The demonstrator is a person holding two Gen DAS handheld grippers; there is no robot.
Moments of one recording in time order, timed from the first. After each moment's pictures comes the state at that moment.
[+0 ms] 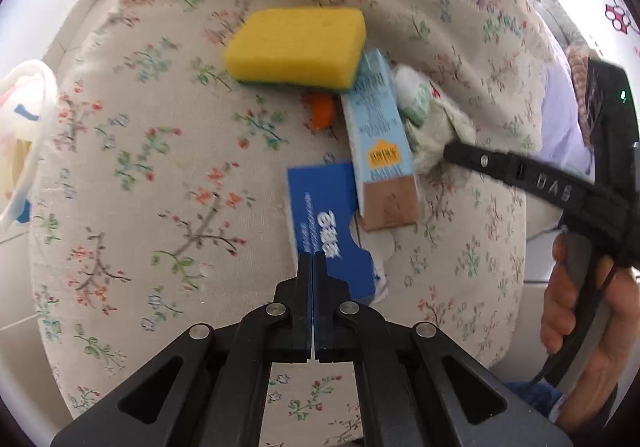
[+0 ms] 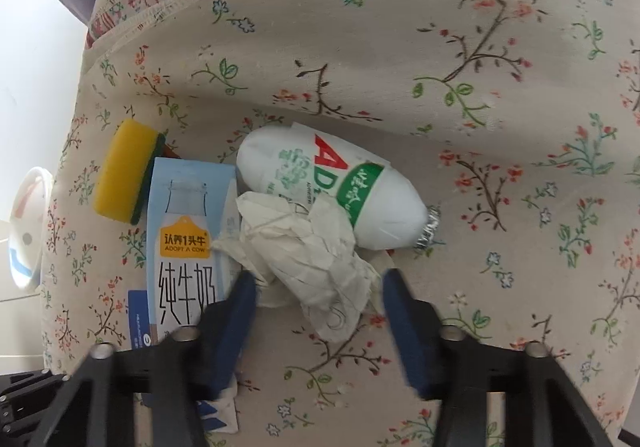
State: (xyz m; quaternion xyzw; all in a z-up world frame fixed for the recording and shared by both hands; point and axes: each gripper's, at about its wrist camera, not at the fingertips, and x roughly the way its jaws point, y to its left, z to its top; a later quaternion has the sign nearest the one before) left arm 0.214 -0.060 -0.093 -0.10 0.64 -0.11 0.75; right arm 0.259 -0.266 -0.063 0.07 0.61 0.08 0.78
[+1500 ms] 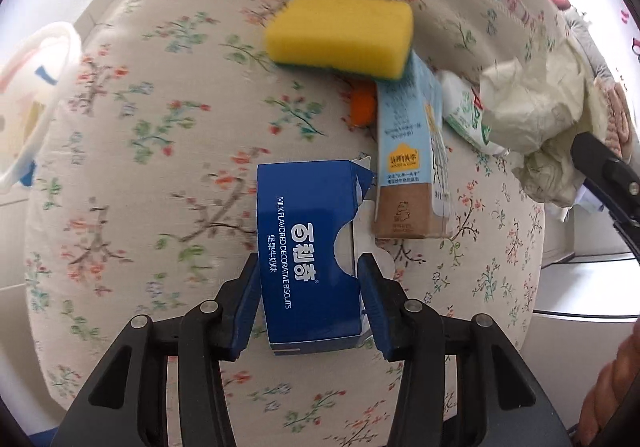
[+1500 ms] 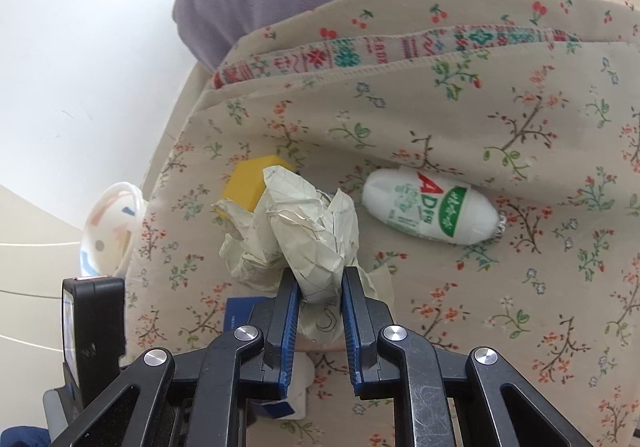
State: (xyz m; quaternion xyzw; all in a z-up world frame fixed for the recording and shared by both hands) left arm 0.208 -0.063 -0.117 -0.14 0.64 -0.06 0.75; right arm 0.222 -0.249 0.008 0.10 0.54 0.16 0.82
